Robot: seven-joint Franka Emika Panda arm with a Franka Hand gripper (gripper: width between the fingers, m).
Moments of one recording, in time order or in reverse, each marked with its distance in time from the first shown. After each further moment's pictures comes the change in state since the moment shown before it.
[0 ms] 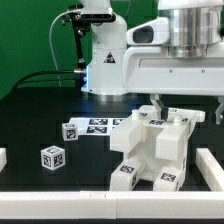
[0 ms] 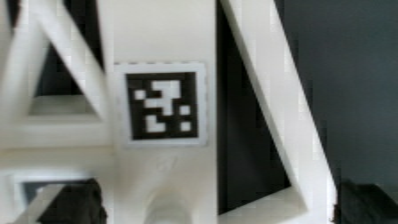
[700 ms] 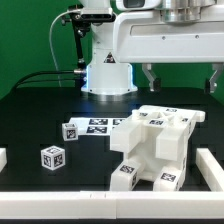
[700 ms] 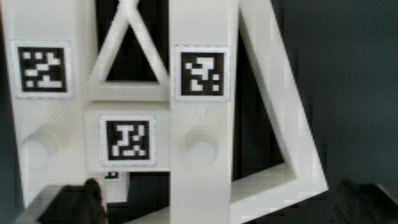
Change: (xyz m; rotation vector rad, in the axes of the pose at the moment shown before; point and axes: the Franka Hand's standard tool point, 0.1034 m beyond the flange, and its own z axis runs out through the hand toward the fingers) arm 0.002 0.008 -0.033 -0.007 -0.018 -0.037
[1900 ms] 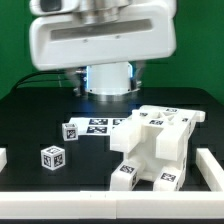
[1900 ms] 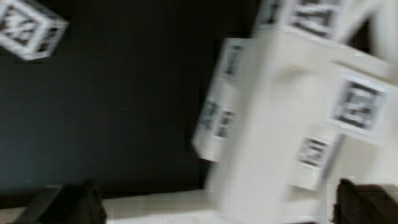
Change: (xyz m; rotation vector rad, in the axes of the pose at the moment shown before) arm 0.040 0.132 0.002 0.018 -0.002 -0.334
